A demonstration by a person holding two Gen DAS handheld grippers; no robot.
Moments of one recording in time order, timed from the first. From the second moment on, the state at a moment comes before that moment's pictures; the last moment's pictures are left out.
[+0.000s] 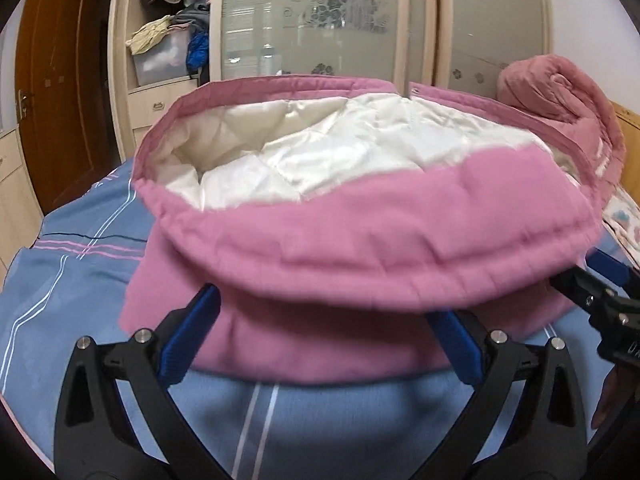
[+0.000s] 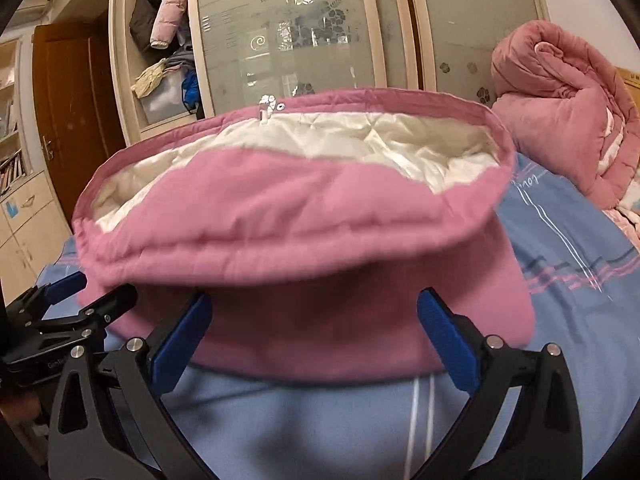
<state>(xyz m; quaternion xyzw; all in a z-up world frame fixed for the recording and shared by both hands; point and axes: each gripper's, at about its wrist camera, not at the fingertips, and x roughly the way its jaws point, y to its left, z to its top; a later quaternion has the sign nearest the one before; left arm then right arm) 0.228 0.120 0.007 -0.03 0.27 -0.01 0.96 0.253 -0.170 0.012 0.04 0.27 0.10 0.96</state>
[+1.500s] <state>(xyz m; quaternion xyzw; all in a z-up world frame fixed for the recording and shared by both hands) 0.451 0.138 0.028 -0.09 0.27 0.02 0.96 0.497 -0.264 -0.014 0.28 0.29 0.14 0.90</state>
